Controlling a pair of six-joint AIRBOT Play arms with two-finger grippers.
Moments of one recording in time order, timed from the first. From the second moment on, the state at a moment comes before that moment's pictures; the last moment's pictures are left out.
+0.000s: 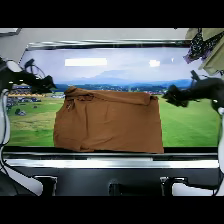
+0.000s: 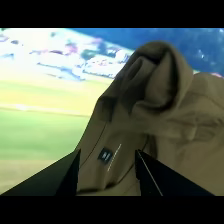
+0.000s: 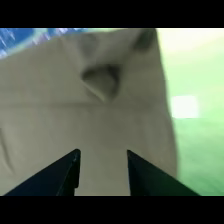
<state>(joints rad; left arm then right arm) 0.19 -1.86 1.88 1.20 -1.37 -1.65 -0.29 -1.49 1.30 2.17 -1.21 -1.65</state>
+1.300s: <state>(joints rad) 0.47 -1.47 1.08 1.07 -1.32 -1.35 -0.46 -1.15 0.46 2.11 -1.24 -1.82</state>
